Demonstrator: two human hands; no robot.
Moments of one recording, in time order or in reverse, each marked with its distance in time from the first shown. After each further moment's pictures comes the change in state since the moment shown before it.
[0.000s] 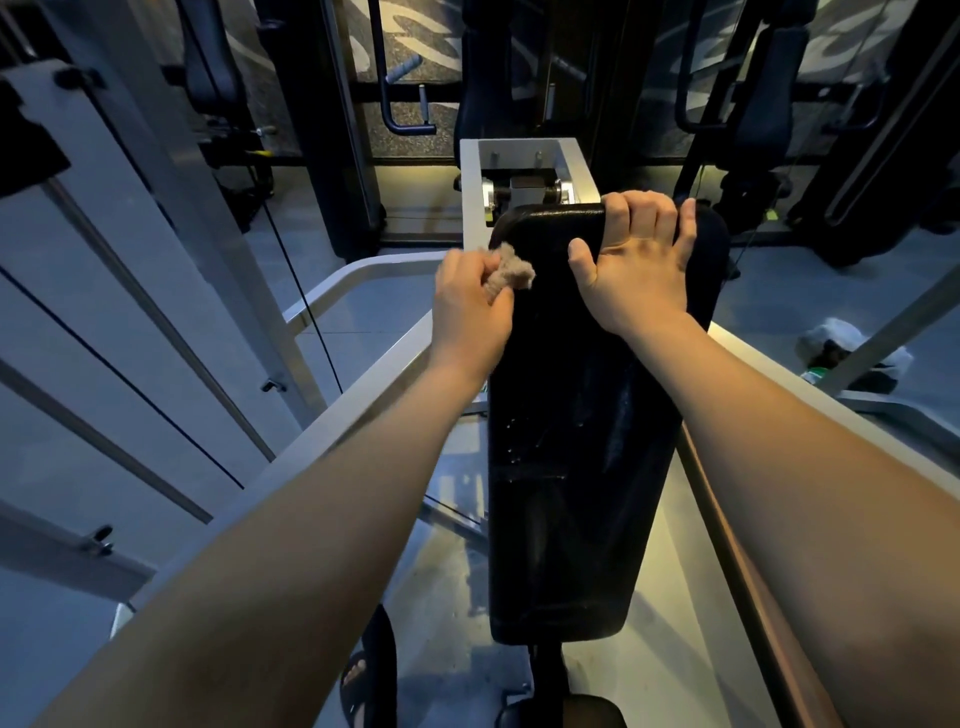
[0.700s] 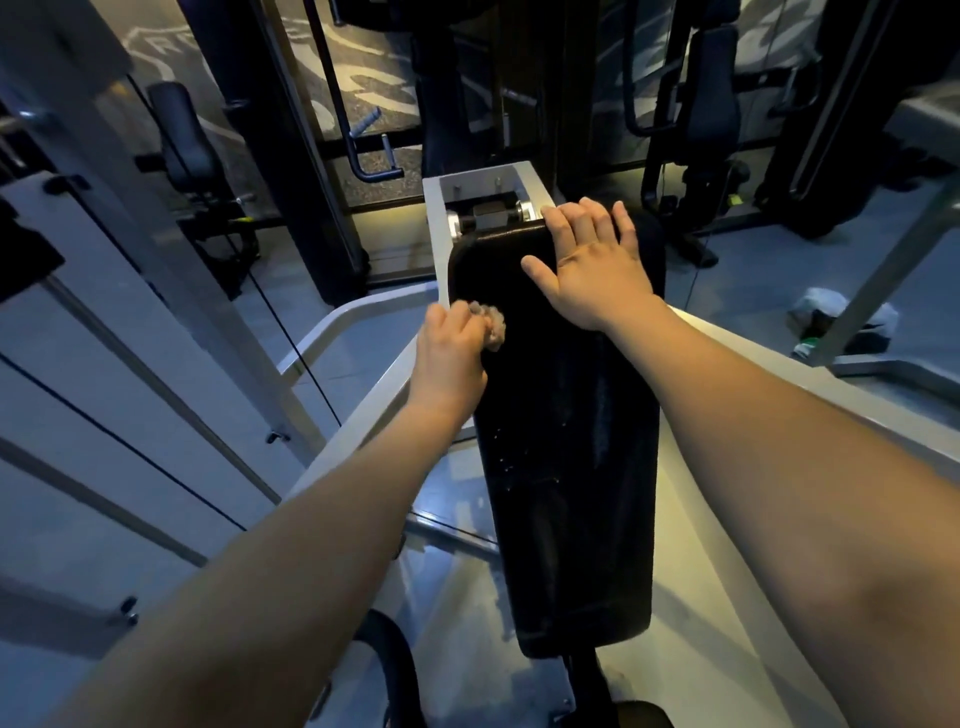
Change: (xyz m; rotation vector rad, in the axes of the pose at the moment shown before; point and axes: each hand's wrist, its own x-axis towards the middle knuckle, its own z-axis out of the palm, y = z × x) left_hand -0.023 -0.005 0.000 0.553 -0.181 0.416; right_hand -0.002 0.017 -0.020 -0.001 -0.161 -0.059
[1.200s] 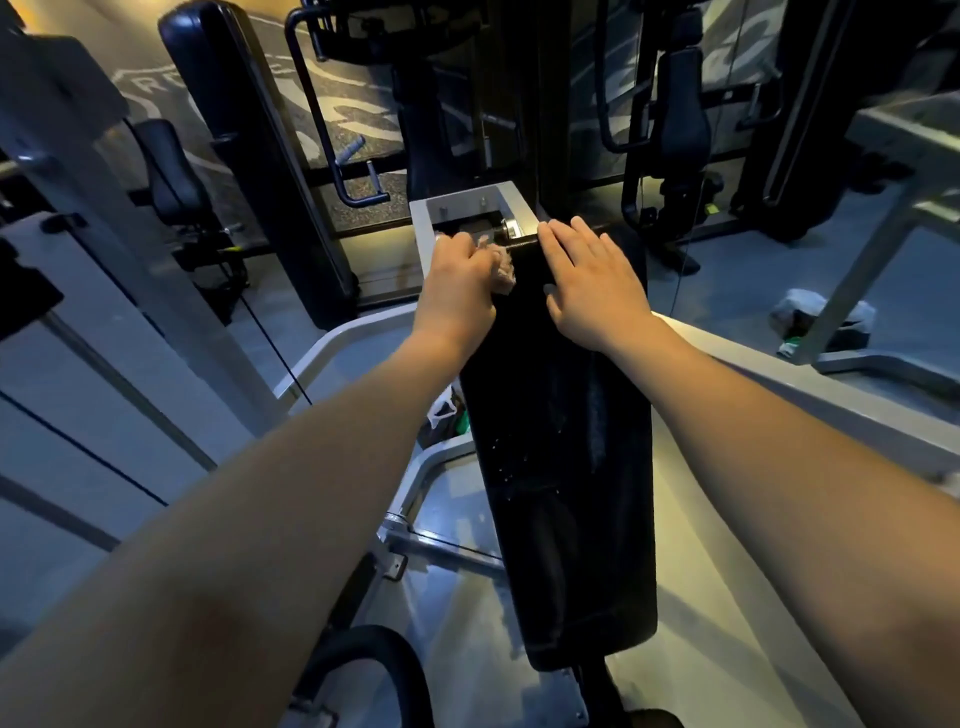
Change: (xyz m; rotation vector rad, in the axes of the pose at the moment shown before) left_hand 0.081 0.022 -0.042 -0.024 0.066 0.097; right_hand -0.024 0.003 -0.013 -0.010 0.015 -0.036
